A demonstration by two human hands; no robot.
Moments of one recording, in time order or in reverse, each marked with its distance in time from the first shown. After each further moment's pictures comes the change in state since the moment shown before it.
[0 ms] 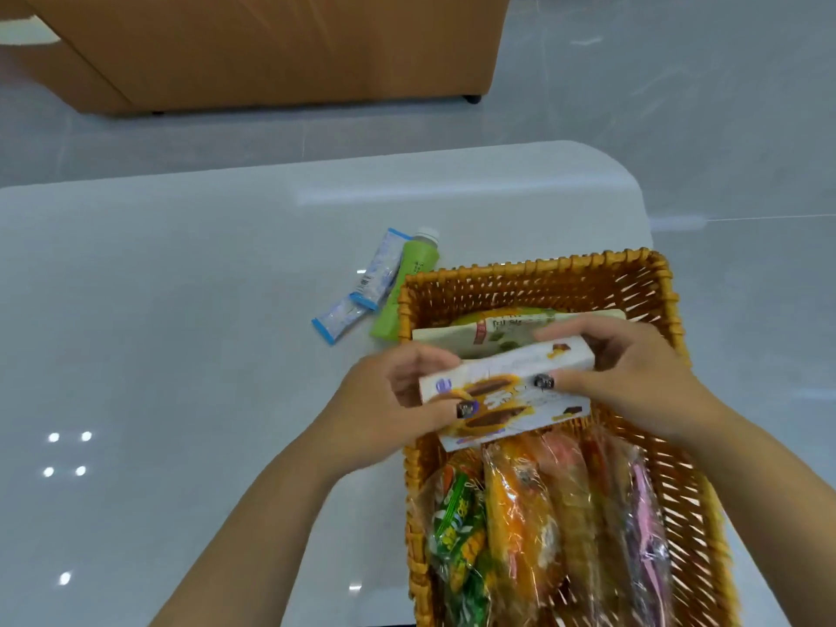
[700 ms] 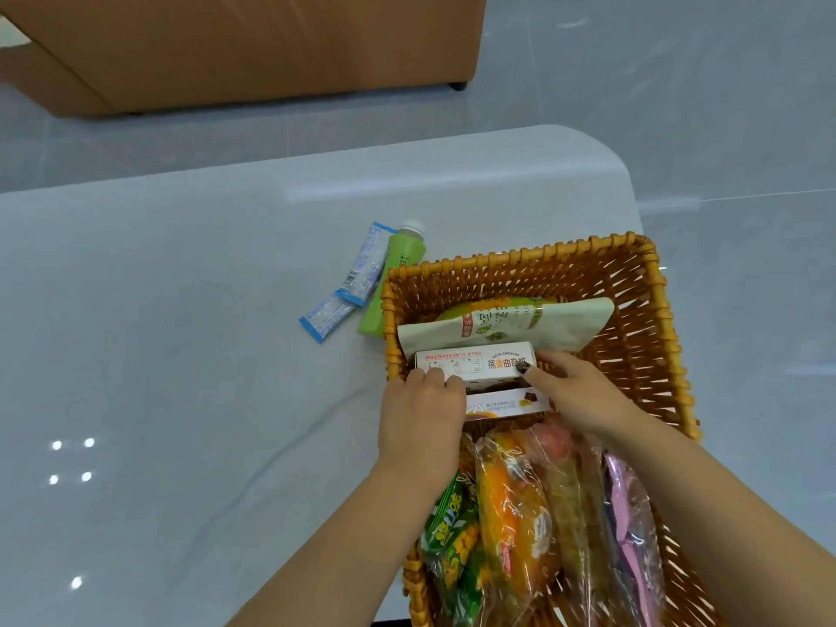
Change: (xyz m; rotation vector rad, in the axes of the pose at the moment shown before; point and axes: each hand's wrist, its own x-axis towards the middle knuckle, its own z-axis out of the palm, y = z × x) left_hand 0.026 -0.028 0.071 1.262 0.146 0.147; right_hand 0.016 0.065 0.025 -0.078 0.099 0.422
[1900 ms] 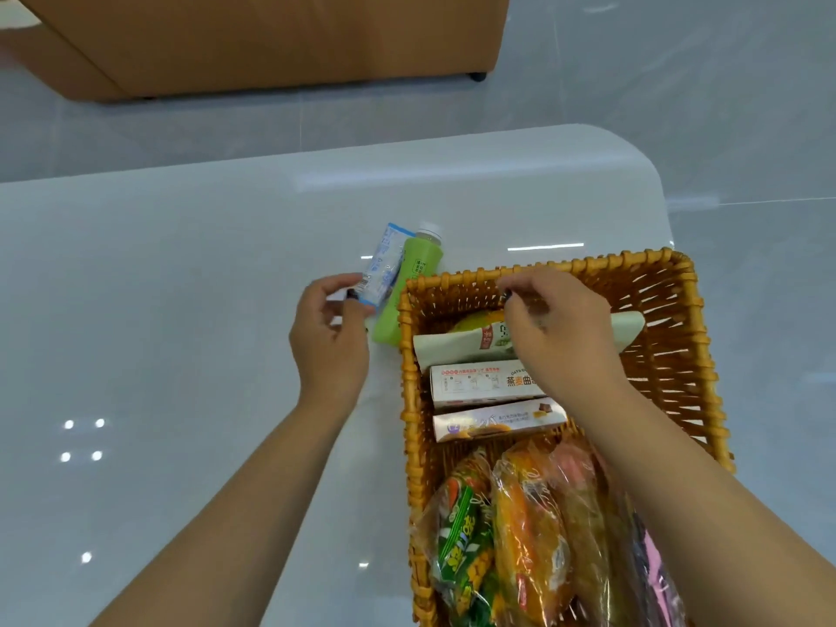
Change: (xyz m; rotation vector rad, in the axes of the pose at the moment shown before) left_hand 0.049 -0.093 -0.020 -1.198 0.721 -0.569; right_hand 0.007 -0.089 0.023 -0.275 0.399 -0.624
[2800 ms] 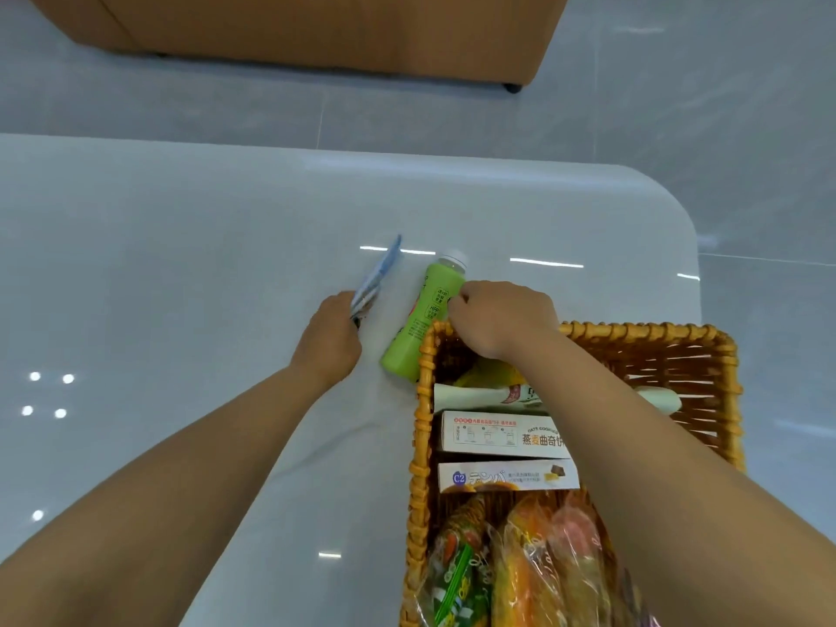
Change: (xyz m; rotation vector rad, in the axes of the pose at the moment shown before) left_hand 0.096 -0.101 0.005 0.629 -0.466 0.042; right_hand 0.103 -0.019 0.071 -0.690 -0.611 0.066
